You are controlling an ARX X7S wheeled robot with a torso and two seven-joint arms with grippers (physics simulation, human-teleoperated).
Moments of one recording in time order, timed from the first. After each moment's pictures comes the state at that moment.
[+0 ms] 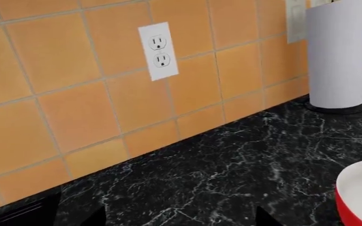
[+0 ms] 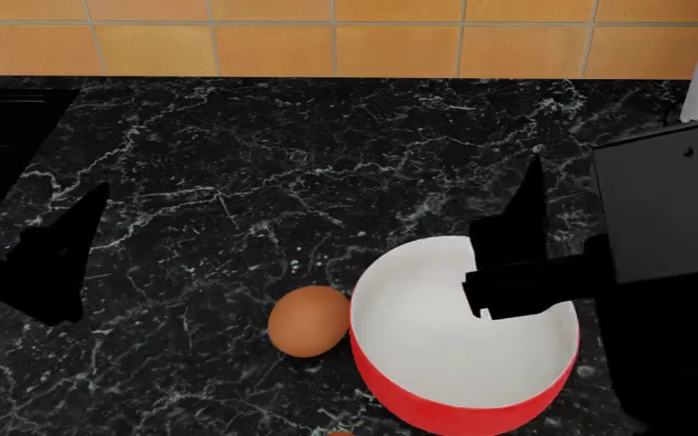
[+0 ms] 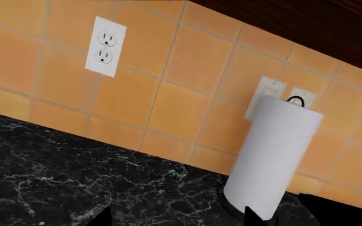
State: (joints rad) left arm -0.77 -0.70 0.23 0.48 -0.89 -0.91 -0.15; right arm 0.87 0.59 0.01 -0.77 1.04 1.47 0.66
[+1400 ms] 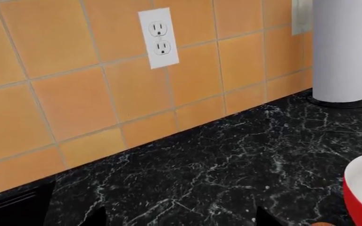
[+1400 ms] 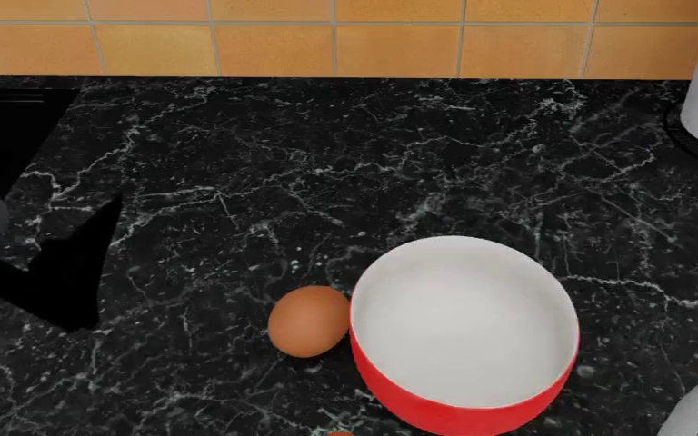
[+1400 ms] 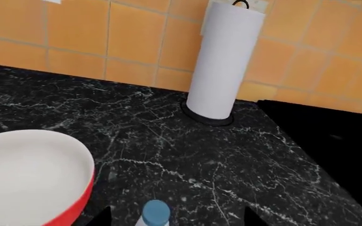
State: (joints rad) left arm -0.73 -0.67 0.28 0.40 -0.82 -0.82 -0.11; right arm 0.27 0.93 0.75 -0.84 2.07 1.41 1.22
